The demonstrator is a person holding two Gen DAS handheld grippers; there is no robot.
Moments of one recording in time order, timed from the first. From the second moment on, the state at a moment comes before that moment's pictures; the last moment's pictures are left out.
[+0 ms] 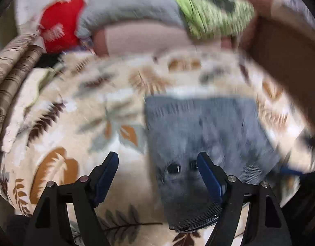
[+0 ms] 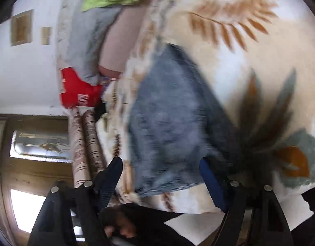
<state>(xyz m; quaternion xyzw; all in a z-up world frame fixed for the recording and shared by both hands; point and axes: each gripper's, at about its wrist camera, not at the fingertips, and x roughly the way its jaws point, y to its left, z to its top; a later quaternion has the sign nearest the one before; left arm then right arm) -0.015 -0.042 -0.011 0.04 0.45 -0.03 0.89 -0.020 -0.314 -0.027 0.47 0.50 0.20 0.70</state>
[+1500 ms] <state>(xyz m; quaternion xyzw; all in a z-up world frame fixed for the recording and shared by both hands) -0.014 -0.059 -0.036 0.08 0.47 -0.02 0.88 -0.002 -0.293 0.041 0.31 0.48 0.18 0.80</state>
